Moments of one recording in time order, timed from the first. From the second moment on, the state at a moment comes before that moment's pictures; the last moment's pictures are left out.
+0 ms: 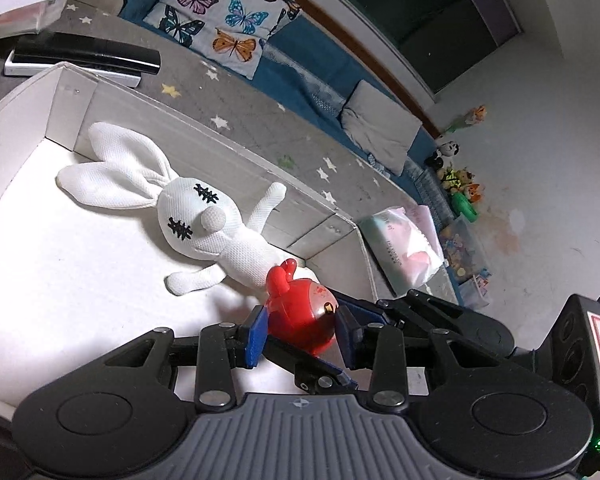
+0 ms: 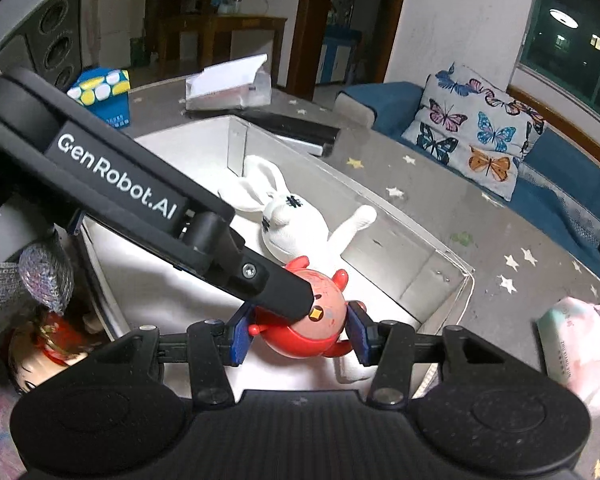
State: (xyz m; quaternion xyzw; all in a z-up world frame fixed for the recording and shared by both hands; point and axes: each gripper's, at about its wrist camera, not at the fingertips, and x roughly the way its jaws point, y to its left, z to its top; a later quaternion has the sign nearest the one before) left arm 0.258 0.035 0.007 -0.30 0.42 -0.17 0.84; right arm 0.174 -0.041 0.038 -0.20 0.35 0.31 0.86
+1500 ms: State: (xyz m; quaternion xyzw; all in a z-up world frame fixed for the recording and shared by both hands) left arm 0.260 0.038 0.005 -0.30 0.43 -0.16 0.83; right arm 0.175 -0.040 0.040 -0.19 0.37 0.29 0.86
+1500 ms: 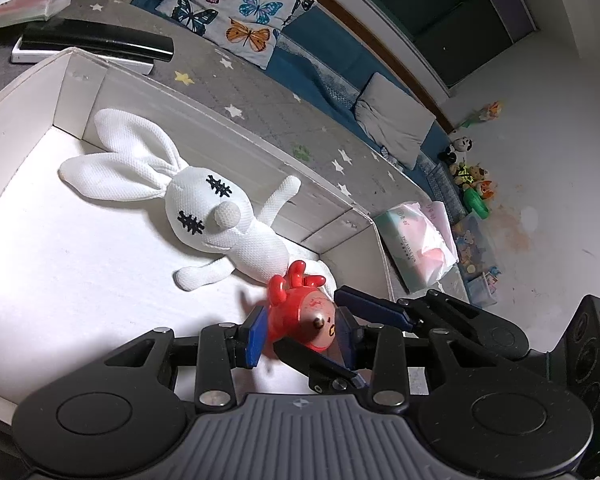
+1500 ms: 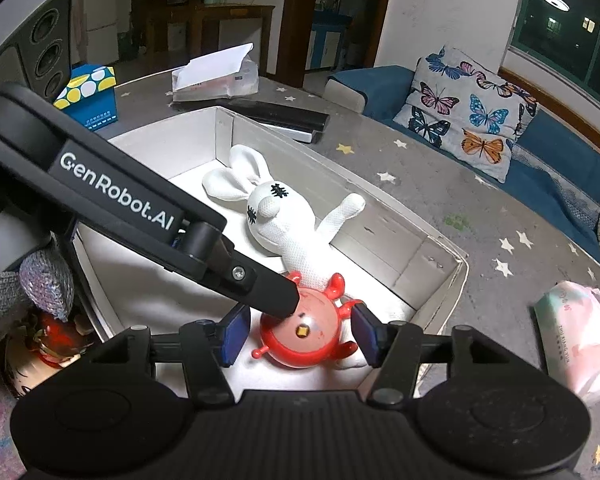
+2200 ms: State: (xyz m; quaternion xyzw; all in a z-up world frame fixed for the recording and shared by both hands) left arm 0.219 0.036 0.038 -0.26 0.39 -0.16 0.87; right arm 0.131 -0.045 0.064 -0.16 0.31 0.28 0.89
